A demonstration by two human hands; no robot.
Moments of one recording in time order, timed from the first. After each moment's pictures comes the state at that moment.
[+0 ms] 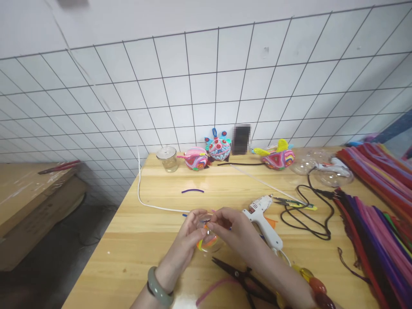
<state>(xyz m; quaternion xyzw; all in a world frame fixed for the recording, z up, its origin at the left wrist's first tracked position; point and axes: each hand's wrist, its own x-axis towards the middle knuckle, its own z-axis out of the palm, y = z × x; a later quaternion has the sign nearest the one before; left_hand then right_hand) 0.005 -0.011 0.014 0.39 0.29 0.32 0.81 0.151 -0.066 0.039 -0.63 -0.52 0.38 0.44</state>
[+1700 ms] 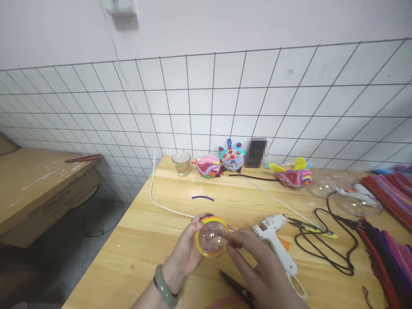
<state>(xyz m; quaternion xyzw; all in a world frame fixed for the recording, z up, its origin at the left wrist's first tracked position) 0.002 -0.005 0.010 0.22 0.21 0.37 0.88 0.147 -0.100 0.045 -0.59 -0.65 0.22 0.44</state>
